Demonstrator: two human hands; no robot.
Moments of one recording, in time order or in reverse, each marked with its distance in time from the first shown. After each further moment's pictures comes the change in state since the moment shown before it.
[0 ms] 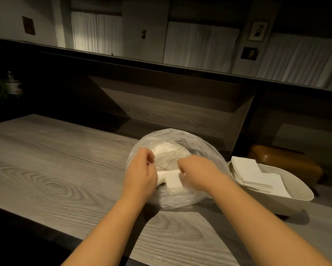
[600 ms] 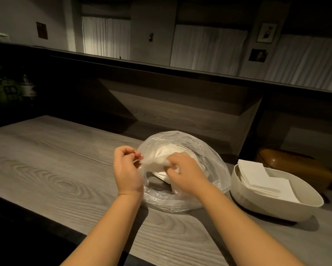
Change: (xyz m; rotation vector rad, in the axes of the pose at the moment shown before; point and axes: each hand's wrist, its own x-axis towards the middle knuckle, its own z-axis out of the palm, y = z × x) left_hand 0.006 0.010 -0.016 -0.835 0.416 -0.360; right_hand 0.014 -0.026 0.023 0.454 0.347 -0.213
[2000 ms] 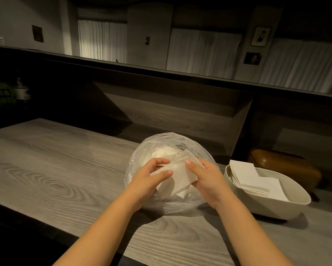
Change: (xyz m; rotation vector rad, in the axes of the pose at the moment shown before) left_hand -0.012 -0.011 0.001 0.375 -0.758 -0.254; right_hand -0.044 0.020 -0.030 1.100 0.179 0.512
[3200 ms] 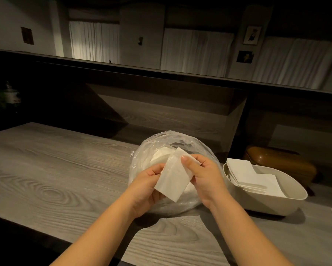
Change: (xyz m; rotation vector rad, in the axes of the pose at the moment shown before) left_hand -0.008 0.013 0.007 -0.341 -0.175 -0.164; right_hand -0.005 -0.004 0.015 -0.009 0.176 -0.110
